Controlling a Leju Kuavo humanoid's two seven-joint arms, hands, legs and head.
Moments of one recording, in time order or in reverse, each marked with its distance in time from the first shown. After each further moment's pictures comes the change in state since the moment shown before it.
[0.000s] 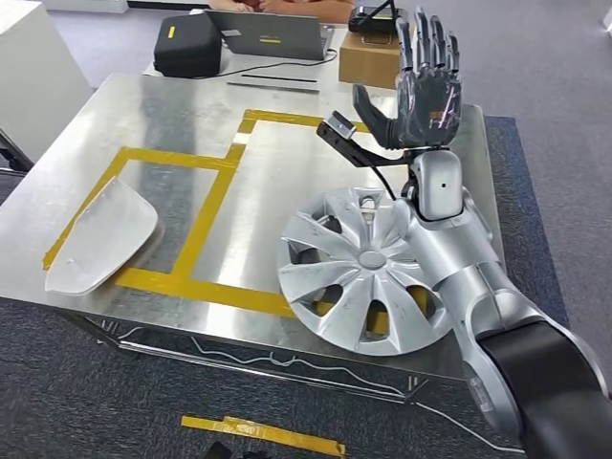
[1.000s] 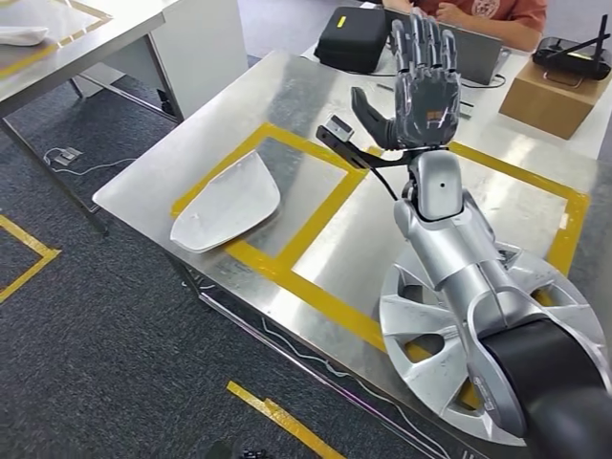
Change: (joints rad) left arm 0.000 0.000 0.002 0.000 0.000 0.000 0.000; right arm -0.012 -0.009 0.030 0.024 0.029 0.000 0.023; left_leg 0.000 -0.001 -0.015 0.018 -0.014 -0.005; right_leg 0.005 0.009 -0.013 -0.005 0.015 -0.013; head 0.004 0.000
